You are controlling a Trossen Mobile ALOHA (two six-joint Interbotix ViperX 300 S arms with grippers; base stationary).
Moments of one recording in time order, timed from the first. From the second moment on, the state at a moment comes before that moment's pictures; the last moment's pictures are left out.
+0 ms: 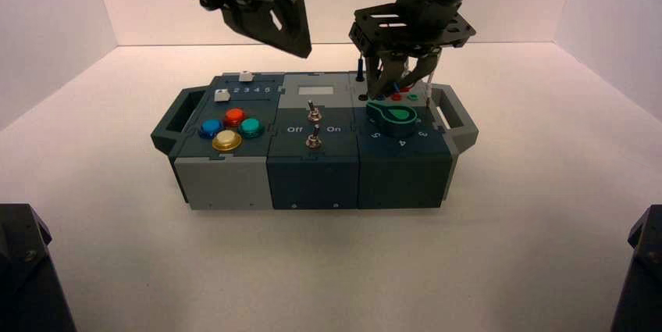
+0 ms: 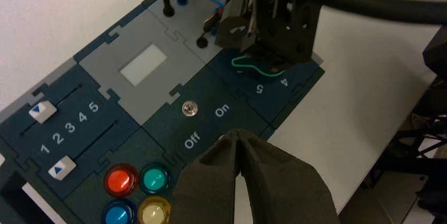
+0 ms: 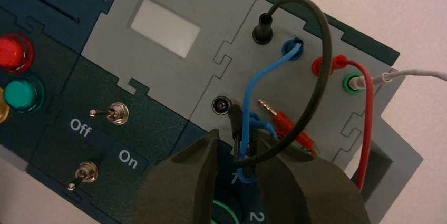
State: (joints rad) left arm -0.92 -0.40 0.96 -0.04 0.35 -0.12; right arm 0.63 0.05 0.76 0.14 0.36 0.01
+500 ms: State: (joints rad) left arm -0.92 -0.40 0.95 -0.04 0.35 -0.12; right arm 0.62 0.07 0.71 0.10 0.41 0.01
